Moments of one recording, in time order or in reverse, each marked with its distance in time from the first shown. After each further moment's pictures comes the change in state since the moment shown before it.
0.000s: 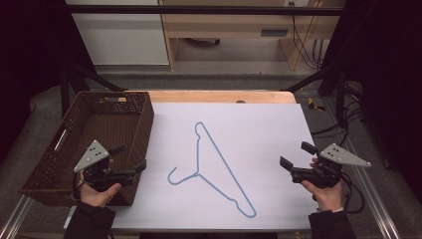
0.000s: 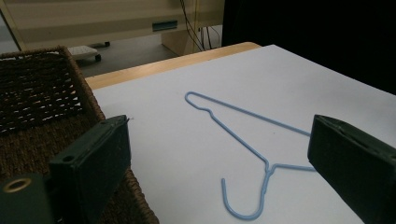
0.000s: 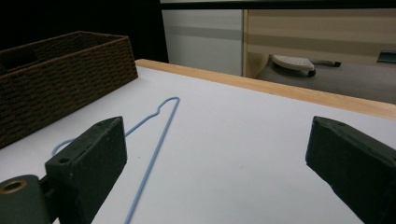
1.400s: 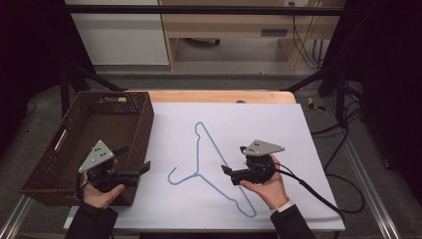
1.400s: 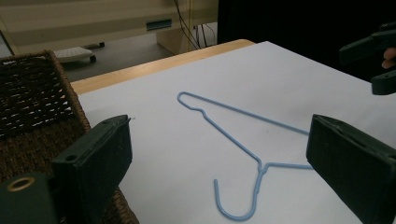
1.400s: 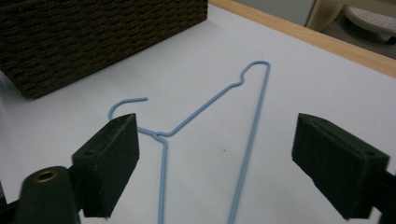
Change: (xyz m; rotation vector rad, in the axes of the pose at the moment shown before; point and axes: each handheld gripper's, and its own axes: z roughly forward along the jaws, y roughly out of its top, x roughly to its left) left arm -0.009 0.004 0.003 0.011 -0.014 0.026; right arm 0.108 0.011 0.105 0.277 0.163 -0.148
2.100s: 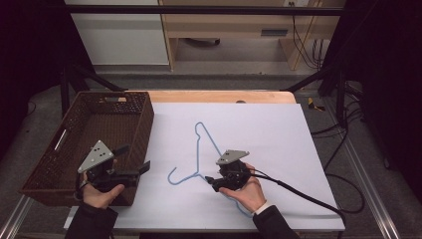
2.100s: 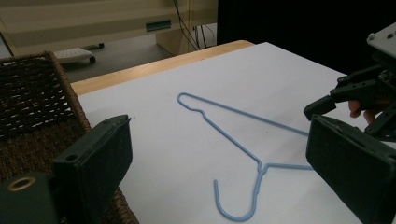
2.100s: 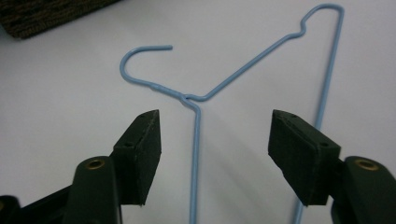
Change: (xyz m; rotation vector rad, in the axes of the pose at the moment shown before) left arm 0.000 0.000 0.000 -0.005 -0.003 -0.003; right arm 0.028 -0.019 0.060 0.192 0.062 -0.058
